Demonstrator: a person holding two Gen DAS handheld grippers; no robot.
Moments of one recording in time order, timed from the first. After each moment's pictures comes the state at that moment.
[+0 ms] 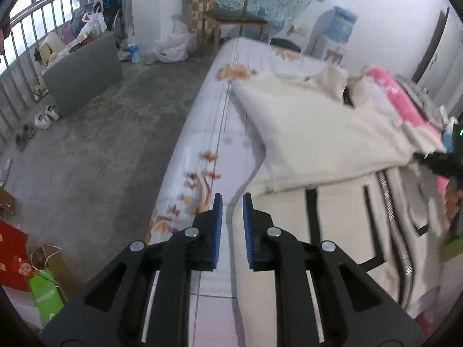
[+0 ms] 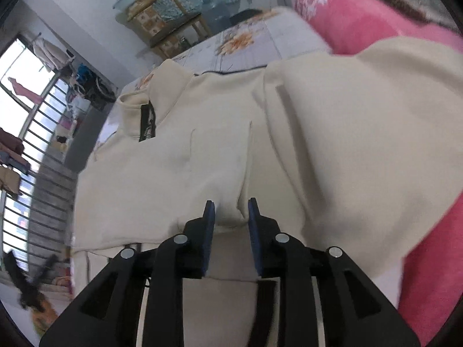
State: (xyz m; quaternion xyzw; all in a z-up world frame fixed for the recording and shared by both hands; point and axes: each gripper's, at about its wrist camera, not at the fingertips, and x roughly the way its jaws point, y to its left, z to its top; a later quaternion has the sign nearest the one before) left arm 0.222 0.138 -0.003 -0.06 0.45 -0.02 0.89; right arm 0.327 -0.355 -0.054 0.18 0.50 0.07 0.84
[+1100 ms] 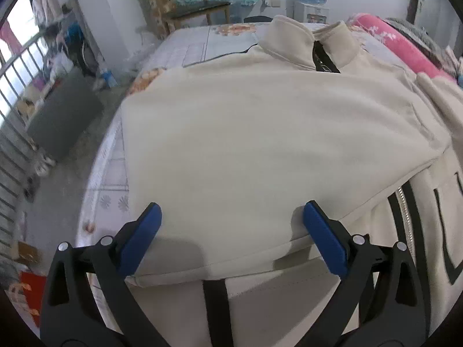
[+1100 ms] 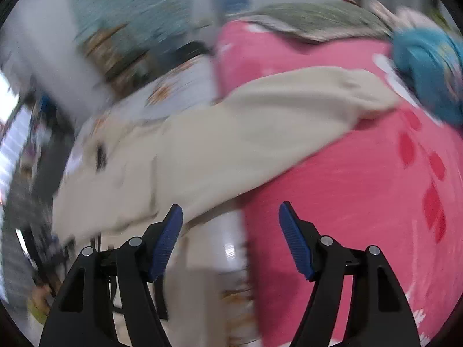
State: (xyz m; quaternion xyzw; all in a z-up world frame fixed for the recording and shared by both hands) left arm 0.320 -0.002 -0.066 0.06 0.48 -0.03 0.87; right arm 0.251 -0.490 0.015 0.20 0.47 -0.07 0.86
